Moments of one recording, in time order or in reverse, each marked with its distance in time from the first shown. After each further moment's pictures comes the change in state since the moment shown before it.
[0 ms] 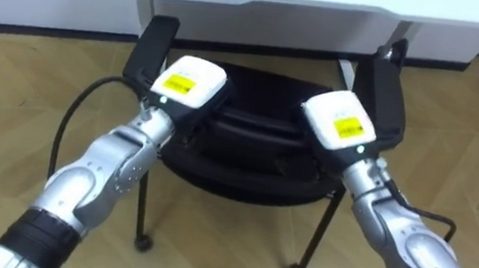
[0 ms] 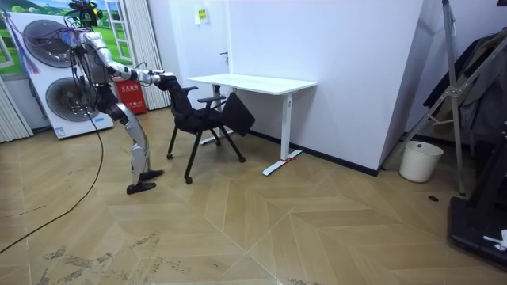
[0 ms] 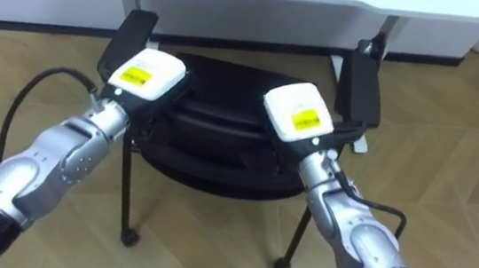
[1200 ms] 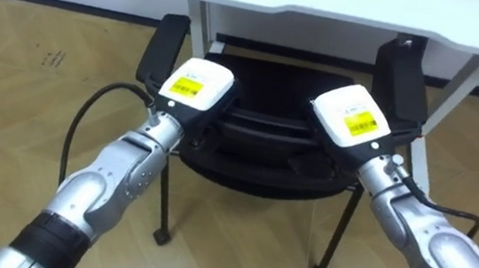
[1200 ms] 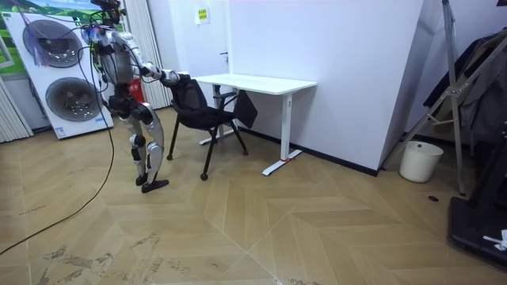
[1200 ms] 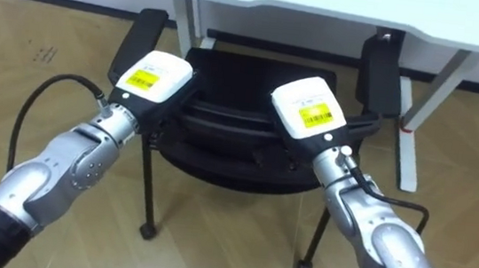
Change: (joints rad) left arm 0.028 -0.058 -0.028 0.022 -0.006 0.026 0.061; right arm 0.029 -0.088 -0.029 -0.074 -0.036 -0.044 0.060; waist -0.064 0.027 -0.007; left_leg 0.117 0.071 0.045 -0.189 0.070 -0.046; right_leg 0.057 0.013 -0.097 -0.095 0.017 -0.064
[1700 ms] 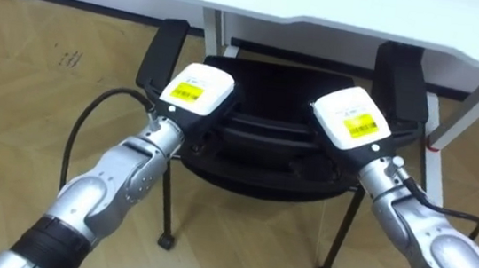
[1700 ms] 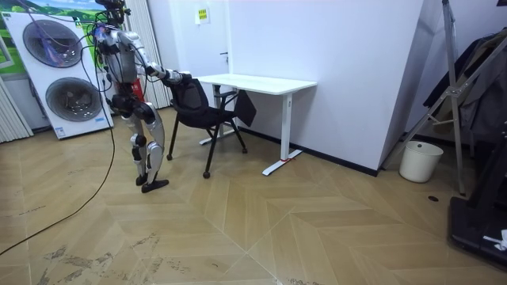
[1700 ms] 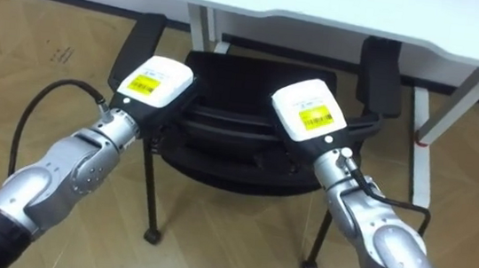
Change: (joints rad) left arm 0.004 -0.009 -0.003 -0.003 -0.003 0.006 0.000; right arm 0.008 0.004 0.001 -0.007 -0.001 0.011 0.002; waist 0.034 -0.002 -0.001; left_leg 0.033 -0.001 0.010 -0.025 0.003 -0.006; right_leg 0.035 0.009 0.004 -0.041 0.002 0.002
